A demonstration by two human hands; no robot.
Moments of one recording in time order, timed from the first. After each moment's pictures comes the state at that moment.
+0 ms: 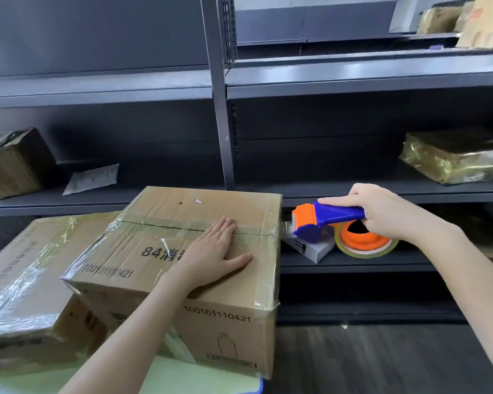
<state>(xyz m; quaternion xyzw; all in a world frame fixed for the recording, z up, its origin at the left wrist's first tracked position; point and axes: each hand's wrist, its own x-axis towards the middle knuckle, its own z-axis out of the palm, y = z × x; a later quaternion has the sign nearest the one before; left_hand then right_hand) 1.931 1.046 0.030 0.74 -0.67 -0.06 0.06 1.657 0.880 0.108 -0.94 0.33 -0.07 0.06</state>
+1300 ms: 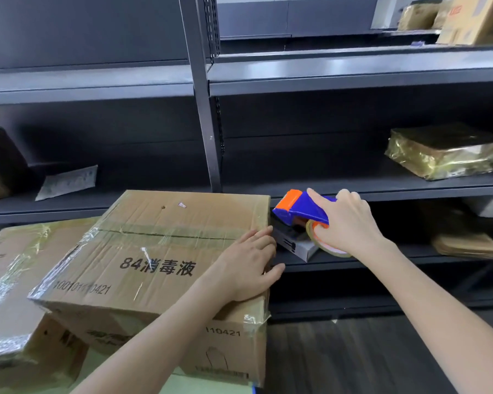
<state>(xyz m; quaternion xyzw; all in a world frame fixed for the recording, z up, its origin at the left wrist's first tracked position) 1.871 1.012 0.036 0.62 -0.78 0.01 0.08 1.697 0.896 0.073 -0.86 0.49 -0.09 -0.08</state>
